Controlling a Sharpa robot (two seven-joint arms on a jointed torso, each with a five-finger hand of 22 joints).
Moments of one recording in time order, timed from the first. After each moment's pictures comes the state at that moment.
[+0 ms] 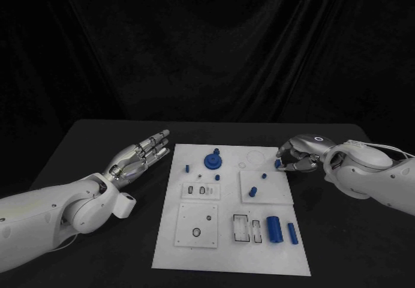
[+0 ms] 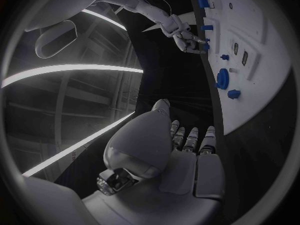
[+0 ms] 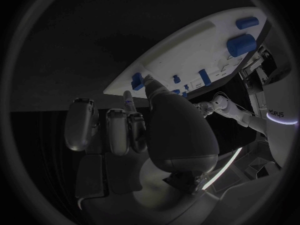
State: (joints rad) left arm 1.23 -0.95 -0.22 1.48 -0.26 -0.02 0.64; left_hand 1.57 0.27 -0.16 0.27 0.52 0.16 0.01 0.02 0.02 0.00 0.01 0.01 0.00 0.00 0.11 0.00 0.00 0.17 0.01 0.23 0.00 0.00; right arm 1.35 -1.00 -0.25 1.42 -1.53 -0.34 -0.04; right_hand 1.31 -0.11 0.16 0.20 0.14 0.89 0.09 0.09 0.22 1.46 0.00 1.57 1.31 1.47 -0.06 1.48 1.31 0.05 1.44 0.05 1.28 1.31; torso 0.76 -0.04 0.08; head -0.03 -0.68
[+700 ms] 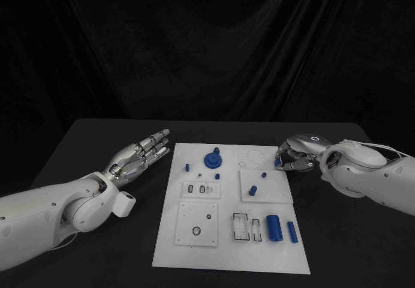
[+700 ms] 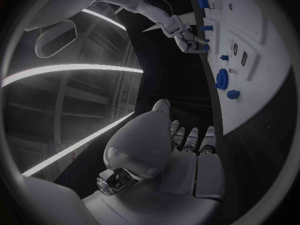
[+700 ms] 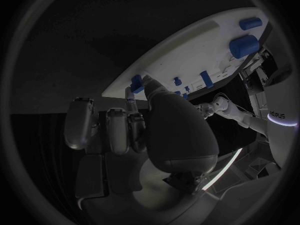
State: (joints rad) left arm 1.23 -0.95 -0.22 1.47 -0.26 -0.02 0.63; left_hand 1.57 0.27 -0.16 0.27 0.52 0.16 0.01 0.02 0.02 0.00 0.01 0.01 0.00 0.00 0.11 0.00 0.00 0.17 0.01 0.23 0.00 0.00; right arm 1.34 -0.97 -0.25 1.40 -1.53 -0.34 -0.04; right_hand 1.33 -0.10 0.16 0.21 0.22 0.95 0.08 0.16 0.27 1.46 0.00 1.57 1.31 1.47 -0.06 1.46 1.31 0.05 1.43 0.05 1.26 1.31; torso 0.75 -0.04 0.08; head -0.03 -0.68
